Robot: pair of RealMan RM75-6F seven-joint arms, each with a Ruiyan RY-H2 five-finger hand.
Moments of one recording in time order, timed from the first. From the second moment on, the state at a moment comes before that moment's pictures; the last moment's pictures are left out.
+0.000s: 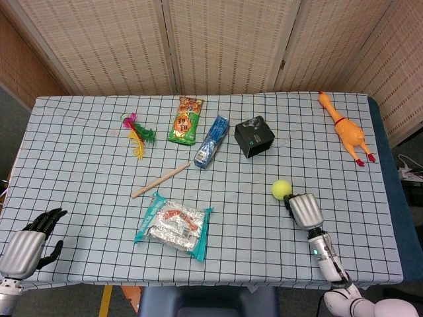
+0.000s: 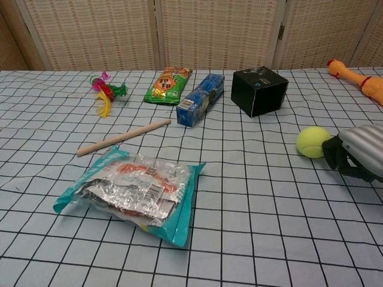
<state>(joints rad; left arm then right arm) -0.11 -1.10 0.03 -1.62 1.59 1.45 0.03 0.40 -1.88 0.07 -0.68 -1.55 1.27 0.01</state>
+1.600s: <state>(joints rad) -0.12 -1.11 0.03 -1.63 1.57 1.42 0.05 0.60 -2.05 0.14 -0.34 -1.48 1.16 0.11</state>
